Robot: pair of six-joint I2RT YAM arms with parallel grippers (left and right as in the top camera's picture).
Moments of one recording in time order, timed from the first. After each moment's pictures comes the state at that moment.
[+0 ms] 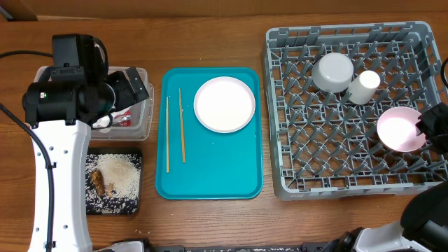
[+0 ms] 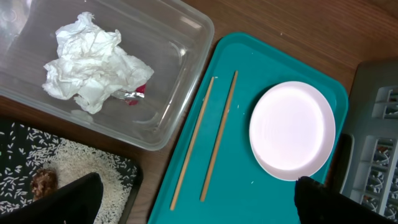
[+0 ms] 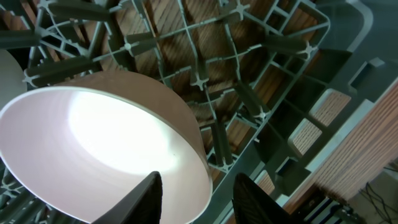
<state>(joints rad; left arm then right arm) 0.07 1.46 1.61 -1.21 0.07 -0.39 -0.60 1.72 1.58 -1.39 0.05 0.45</state>
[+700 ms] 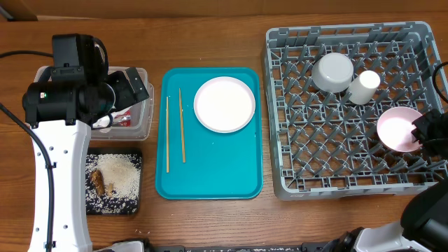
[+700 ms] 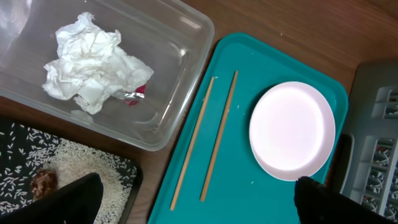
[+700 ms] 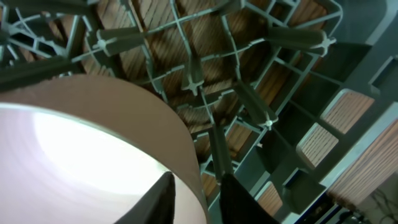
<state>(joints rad) 0.07 1.46 1.61 -1.21 0.07 -0.39 -0.60 1.72 1.48 -1.31 0.06 0.47</state>
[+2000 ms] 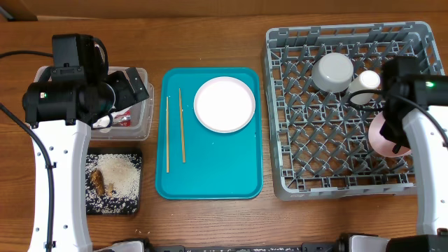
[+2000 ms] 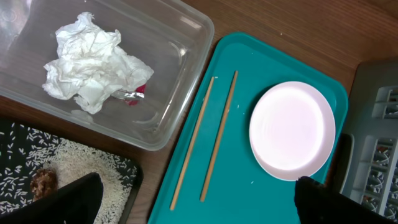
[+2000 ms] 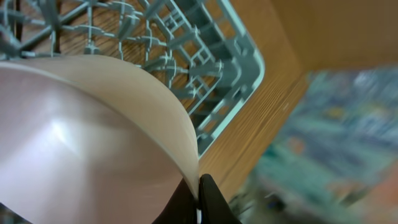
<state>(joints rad) 0.07 1.46 1.61 -1.21 0.07 -0.39 -0.06 1.49 1.48 -1.57 0.68 0.51</state>
